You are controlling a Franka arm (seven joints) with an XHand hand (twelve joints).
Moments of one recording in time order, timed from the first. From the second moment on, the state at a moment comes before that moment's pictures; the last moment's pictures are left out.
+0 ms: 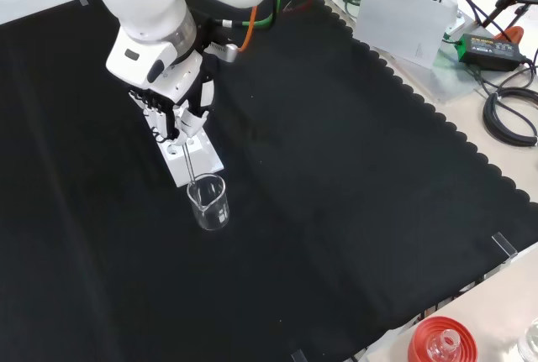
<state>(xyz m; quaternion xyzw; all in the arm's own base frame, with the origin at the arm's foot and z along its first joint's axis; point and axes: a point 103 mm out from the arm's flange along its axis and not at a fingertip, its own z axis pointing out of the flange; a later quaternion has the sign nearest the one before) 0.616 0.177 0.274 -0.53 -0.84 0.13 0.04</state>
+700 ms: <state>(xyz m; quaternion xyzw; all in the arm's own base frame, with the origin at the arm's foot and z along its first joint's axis) 0.573 0.211 0.282 -0.52 -0.84 0.14 0.03</state>
